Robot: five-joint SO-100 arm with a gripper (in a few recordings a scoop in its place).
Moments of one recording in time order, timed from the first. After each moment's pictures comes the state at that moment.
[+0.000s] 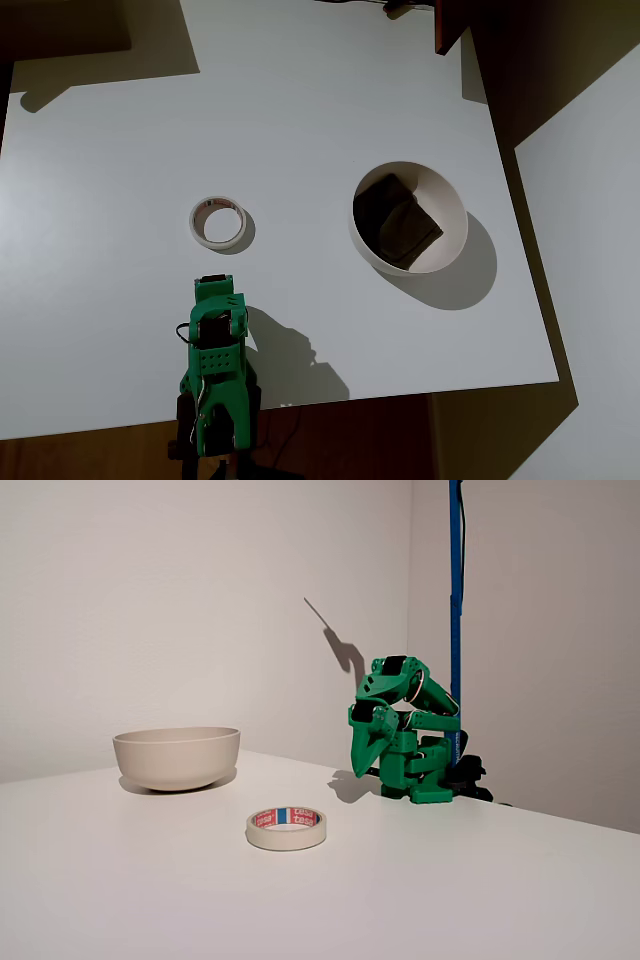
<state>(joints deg) 0.4 193.2 166.4 79.0 0.5</state>
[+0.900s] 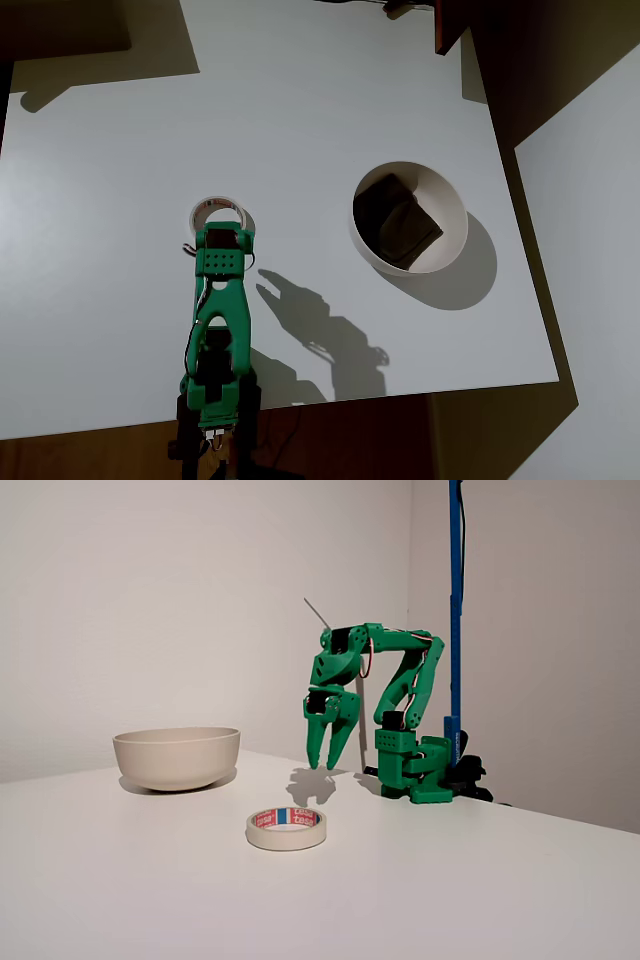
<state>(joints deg) 5.7 124.1 127.2 70.8 -0.1</state>
